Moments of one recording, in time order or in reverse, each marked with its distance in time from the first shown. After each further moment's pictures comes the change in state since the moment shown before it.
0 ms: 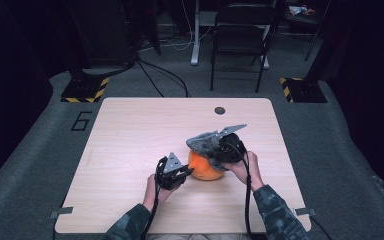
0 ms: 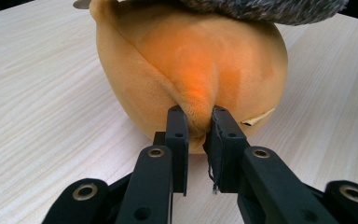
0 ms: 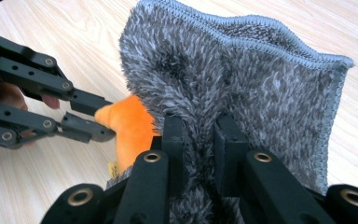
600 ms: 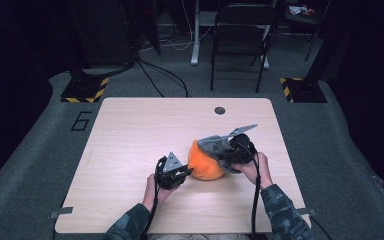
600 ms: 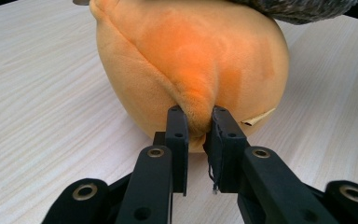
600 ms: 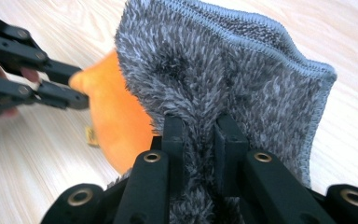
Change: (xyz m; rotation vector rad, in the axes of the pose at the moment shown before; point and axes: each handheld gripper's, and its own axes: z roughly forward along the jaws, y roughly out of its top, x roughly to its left) left arm 0.003 -0.001 0.000 0.005 -0.004 -0.010; right arm -0.021 -0.018 -0.014 0.048 -0.001 0.065
